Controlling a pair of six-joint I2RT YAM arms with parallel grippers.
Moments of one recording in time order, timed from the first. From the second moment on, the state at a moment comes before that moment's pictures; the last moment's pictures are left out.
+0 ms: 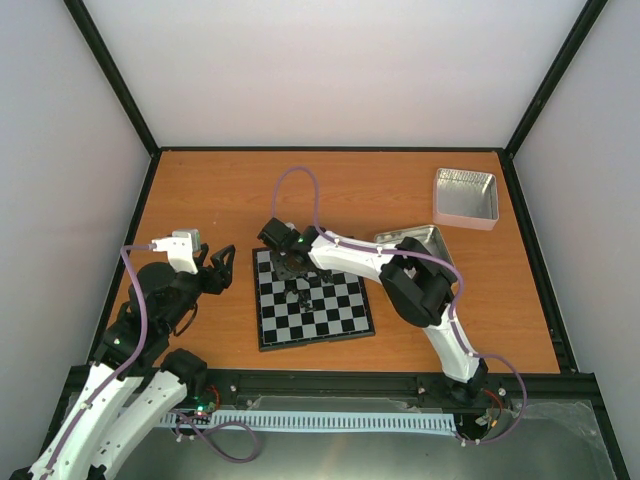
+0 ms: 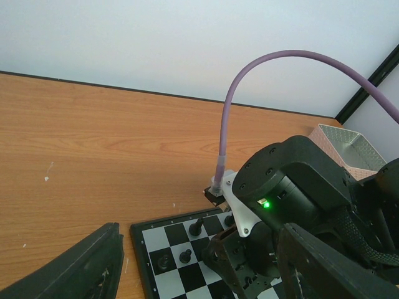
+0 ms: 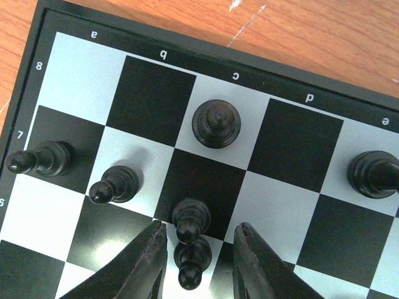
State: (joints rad) left arm -0.47 0.41 0.68 -0.55 -0.13 -0.36; right arm 0.98 2.16 1.66 -0.67 0.16 0.52
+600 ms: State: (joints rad) left arm -0.47 0.41 0.68 -0.55 -0.13 -0.36; right arm 0.98 2.14 1.64 -0.67 0.14 0.50
